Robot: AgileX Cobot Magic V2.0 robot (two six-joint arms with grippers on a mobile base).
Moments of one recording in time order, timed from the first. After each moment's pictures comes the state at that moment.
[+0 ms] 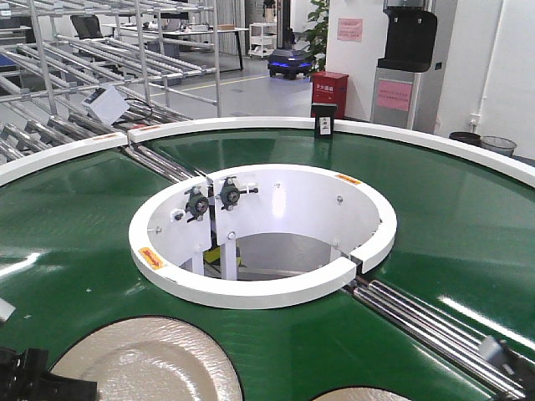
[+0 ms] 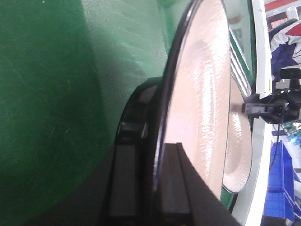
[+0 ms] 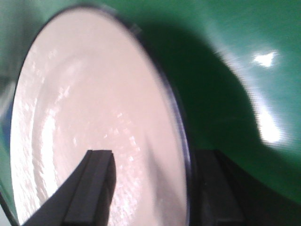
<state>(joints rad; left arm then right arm) 0.29 1.62 -0.85 -1.25 1.15 1.01 -0.24 1.76 -0.82 1.01 1.00 -1.04</state>
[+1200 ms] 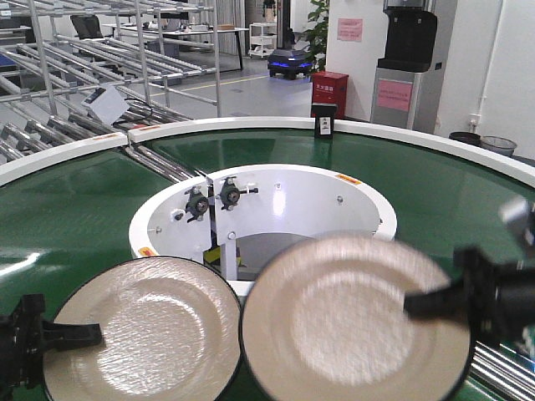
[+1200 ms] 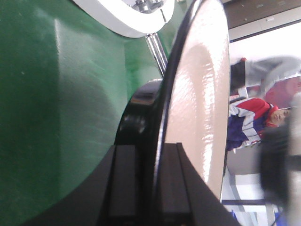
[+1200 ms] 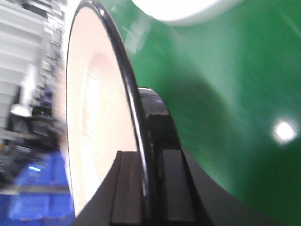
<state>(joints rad) 0.27 1.62 -0.85 -1.54 1.10 0.97 -0.16 1.41 -1.12 1.14 1.11 -0.49</state>
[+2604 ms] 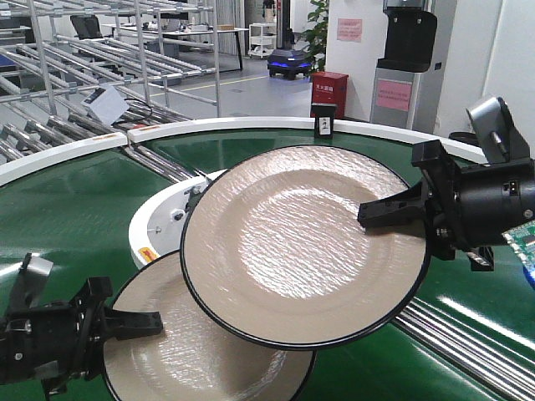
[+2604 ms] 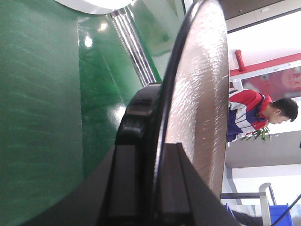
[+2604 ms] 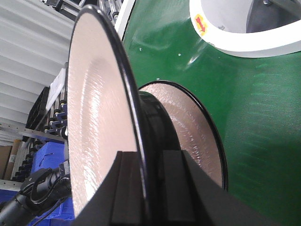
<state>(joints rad) 0.00 1.47 -0.84 -1.60 0.89 0.81 0.01 1.44 -1.37 1.09 1.05 -0.29</state>
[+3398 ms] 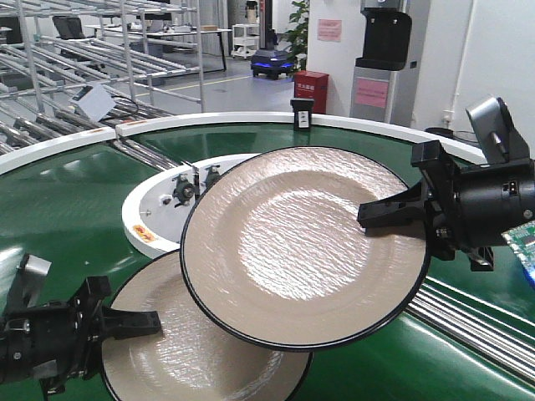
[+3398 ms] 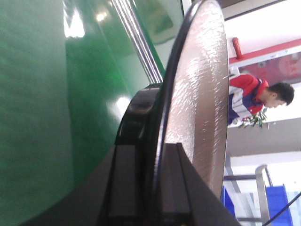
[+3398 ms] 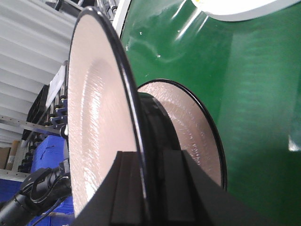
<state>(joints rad) 0.00 1.47 -0.84 -1.60 0.88 0.81 0.01 1.44 -1.37 1.09 1.05 -0.29</state>
